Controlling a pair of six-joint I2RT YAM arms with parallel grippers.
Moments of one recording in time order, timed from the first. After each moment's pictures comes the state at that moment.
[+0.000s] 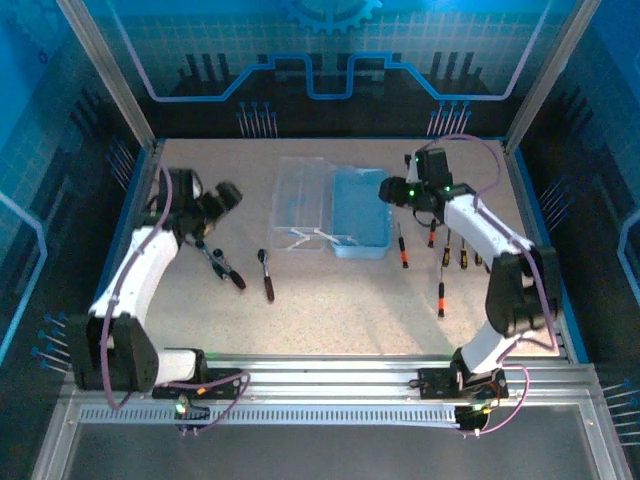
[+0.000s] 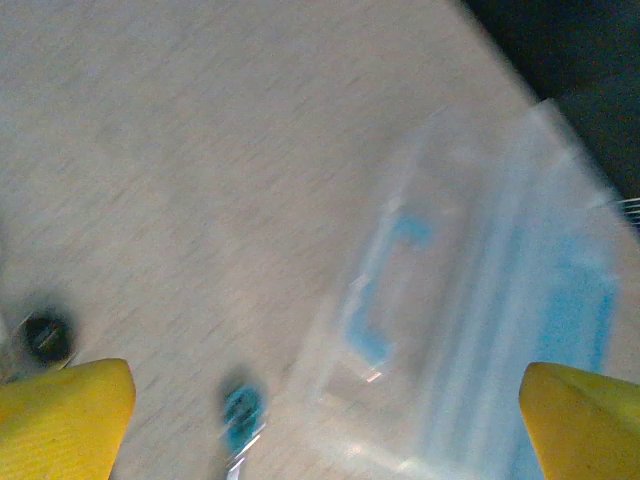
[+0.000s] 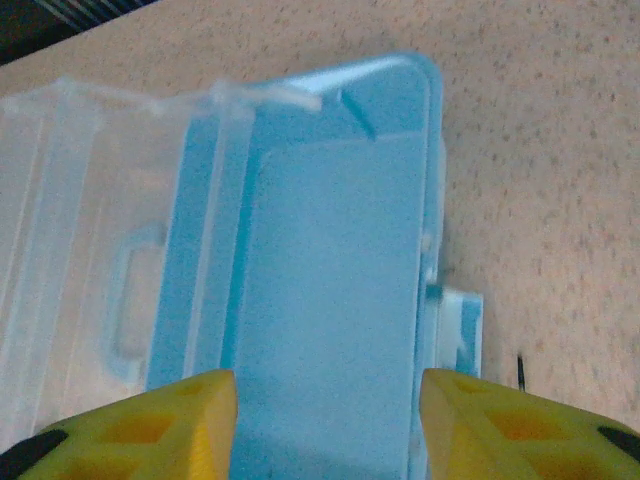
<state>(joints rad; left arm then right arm) 0.04 1.27 0.98 -0.55 0.19 -0.74 0.24 1.60 1.19 -0.38 -0.20 0.43</state>
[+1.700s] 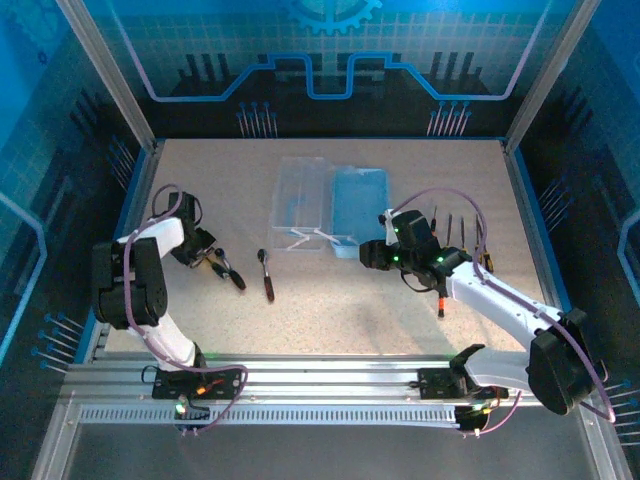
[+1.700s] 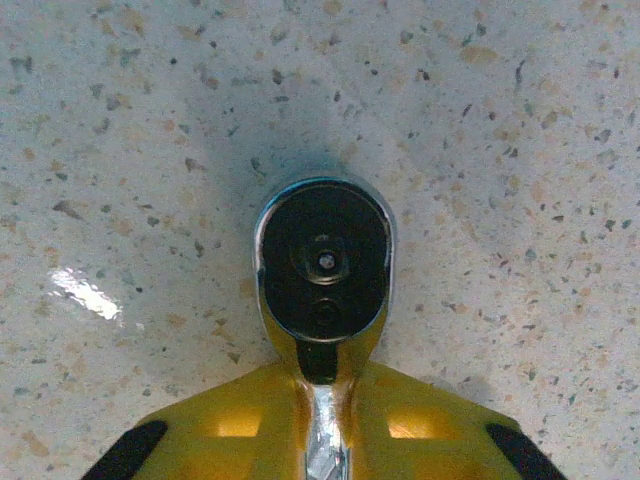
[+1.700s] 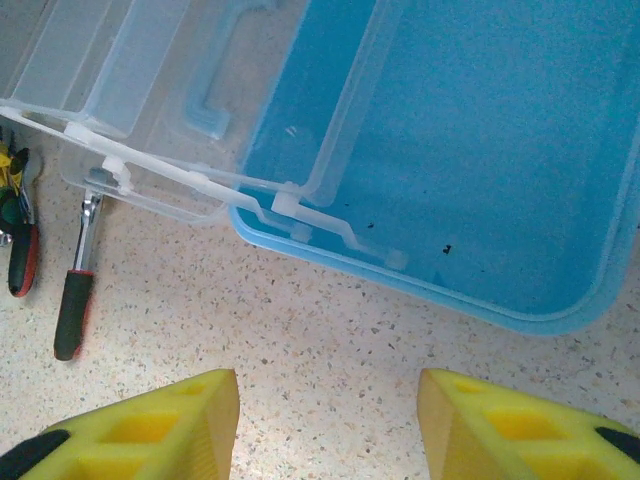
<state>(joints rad) 0.19 1.70 0.95 -0.54 0.01 -0.73 0.54 1.22 0.76 -0.30 -0.11 0.43</state>
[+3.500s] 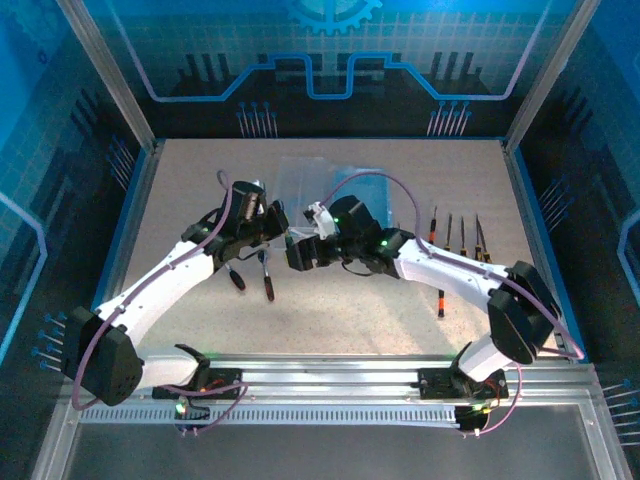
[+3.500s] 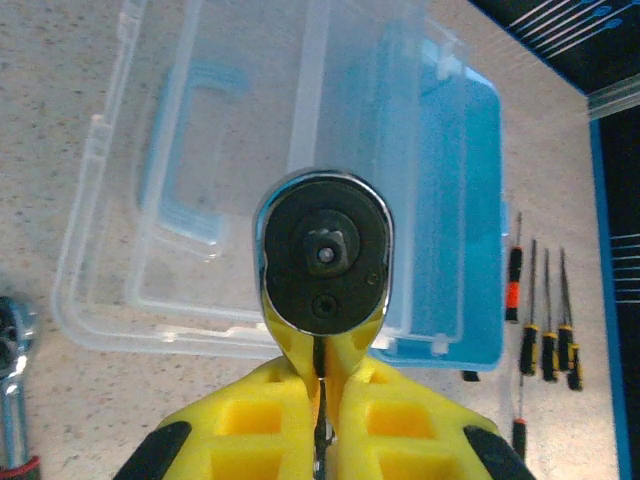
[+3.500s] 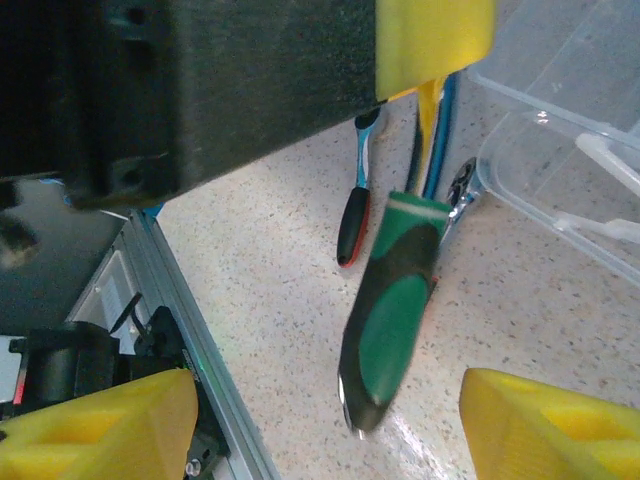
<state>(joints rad) -0.44 1.28 1.00 -0.41 0.06 -0.82 0.81 1.56 1.10 -0.16 -0.42 0.51</state>
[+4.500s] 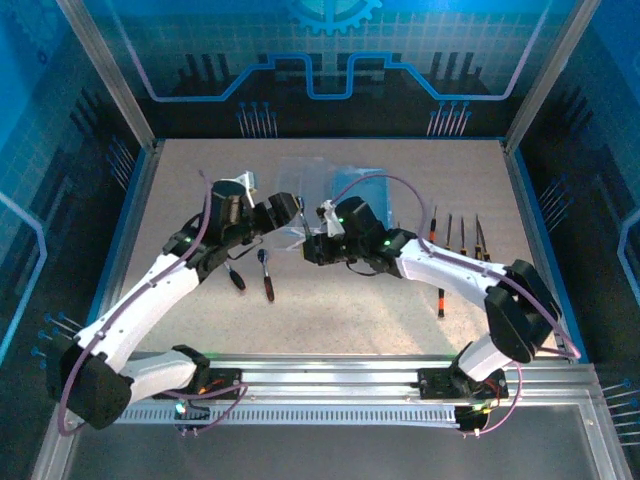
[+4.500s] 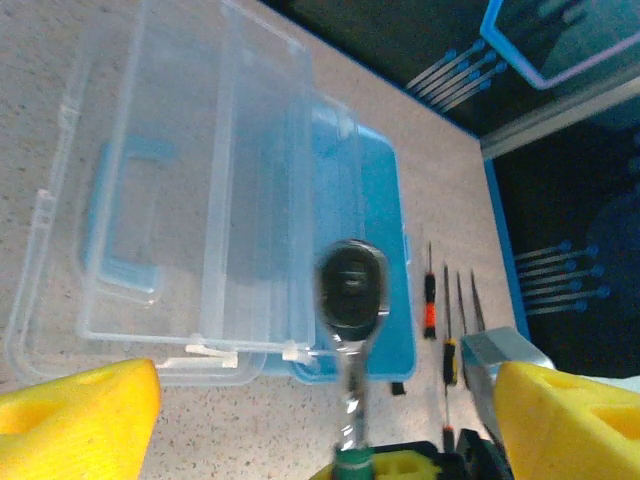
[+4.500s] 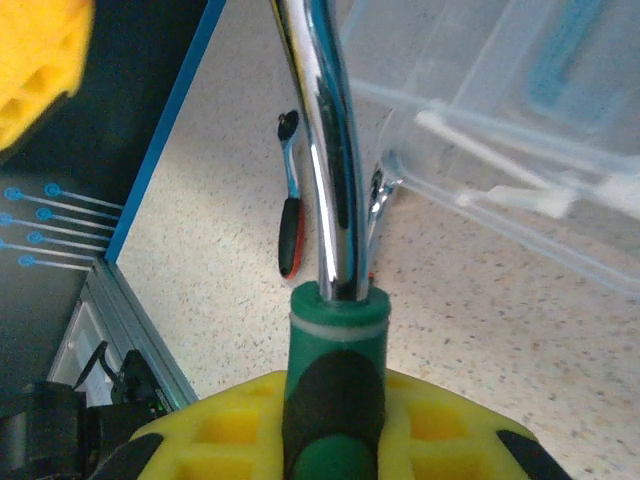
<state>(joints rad) -0.41 1.13 0.98 -0.36 0.10 -0.80 0.75 1.52 1.05 -0.17 -0.34 0.61</state>
